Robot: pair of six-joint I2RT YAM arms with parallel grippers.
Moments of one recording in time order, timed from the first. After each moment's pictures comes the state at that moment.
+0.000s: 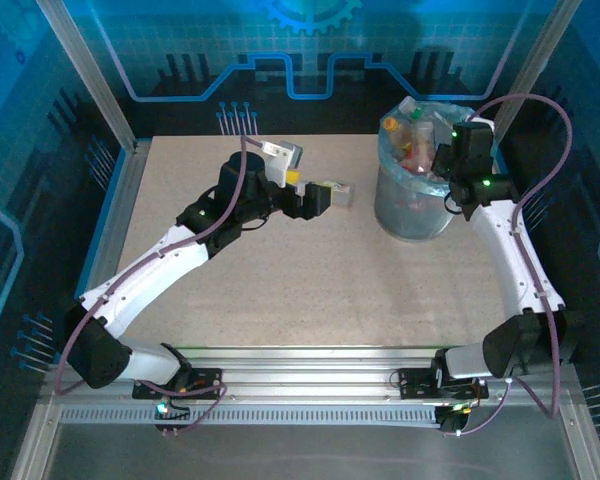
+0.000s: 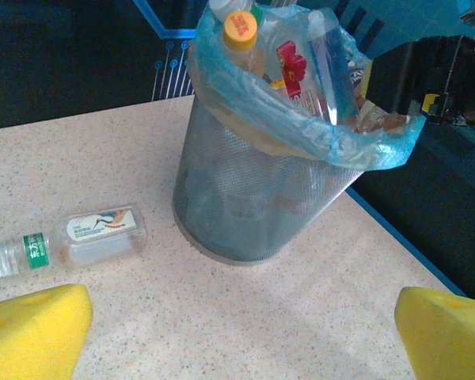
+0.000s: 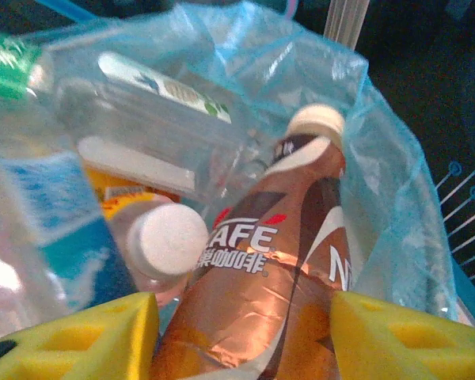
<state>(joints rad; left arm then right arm) -0.60 1.38 1.29 -0.23 0.20 -0.32 0.06 1.39 1.42 -0.63 0.37 0.28</state>
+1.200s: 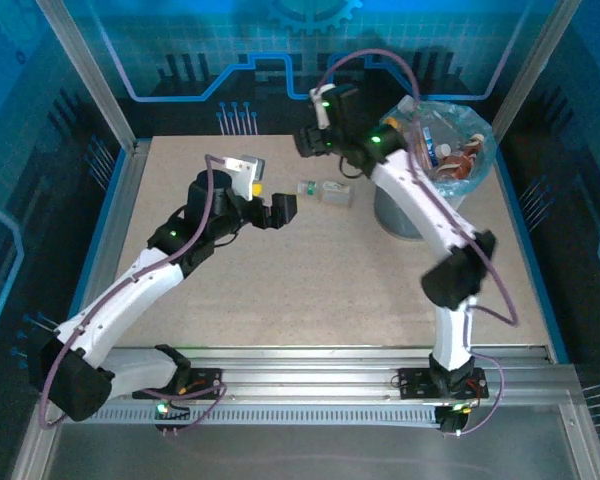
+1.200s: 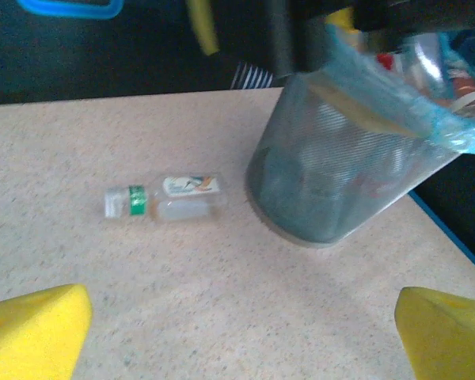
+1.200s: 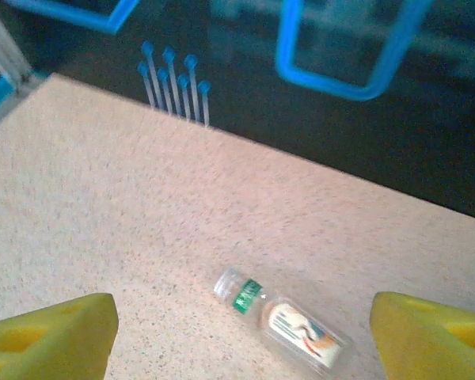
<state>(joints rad) -0.48 1.18 1.07 -0.26 0.13 -0.34 0.56 2.04 2.24 -0.83 0.15 0.06</state>
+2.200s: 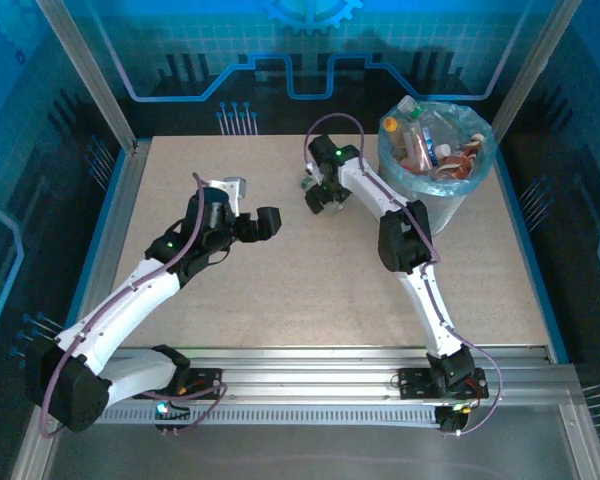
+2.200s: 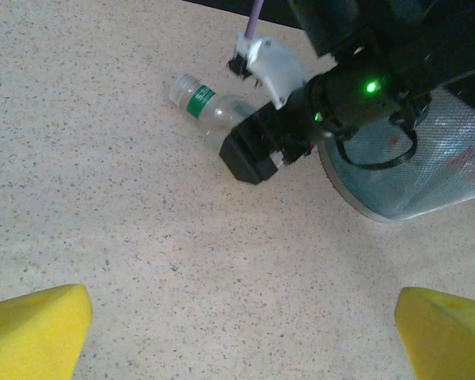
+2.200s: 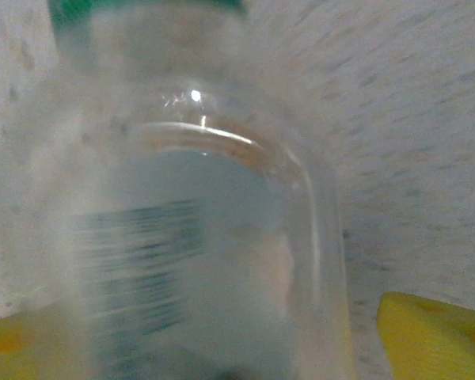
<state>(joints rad) -0.44 1.13 0.94 -0.35 0.05 -0.52 0.46 2.56 2.37 -1.11 0.10 -0.11</state>
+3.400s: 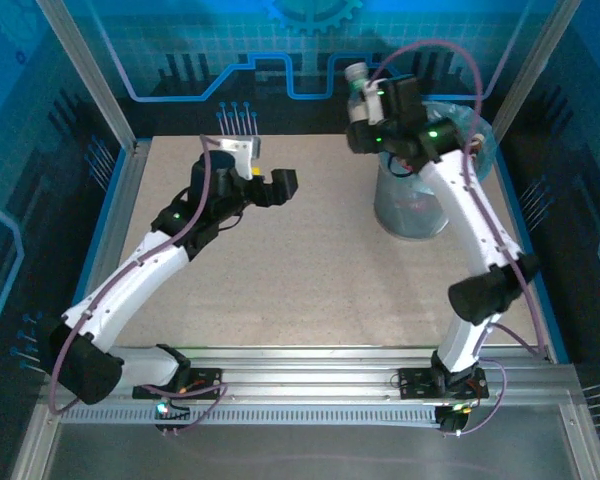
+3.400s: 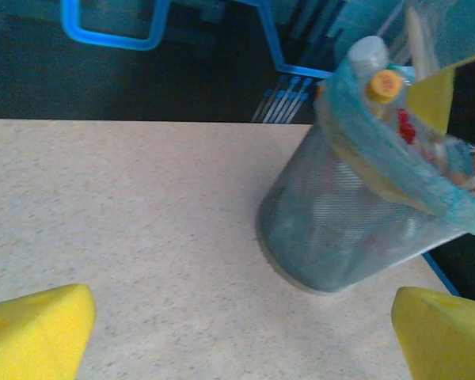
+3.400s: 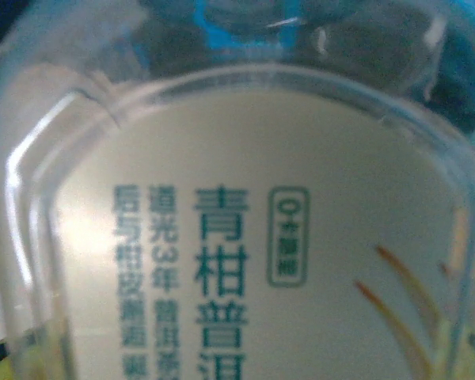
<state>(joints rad) -0.49 1.30 1.24 -0.28 0.07 -0.42 0.38 1.74 2.08 -0.97 0.12 0.07</state>
